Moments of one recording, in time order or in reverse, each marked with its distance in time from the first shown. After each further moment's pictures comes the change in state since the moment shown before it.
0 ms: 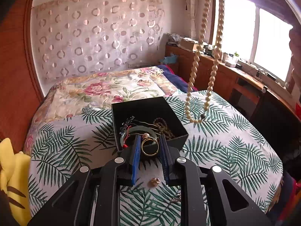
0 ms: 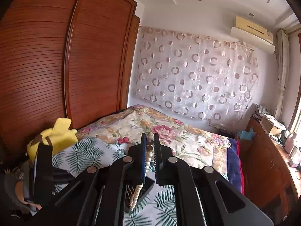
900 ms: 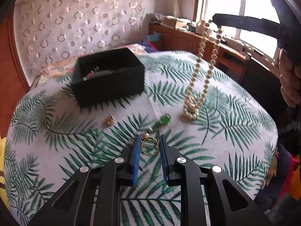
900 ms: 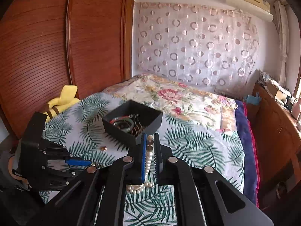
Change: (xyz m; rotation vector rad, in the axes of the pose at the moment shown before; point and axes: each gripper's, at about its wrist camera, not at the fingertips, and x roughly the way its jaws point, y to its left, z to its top) left arm -0.002 -0.055 -0.086 0.061 0.132 -0.091; right arm -0.024 0.006 -0.143 0.098 0.186 0.051
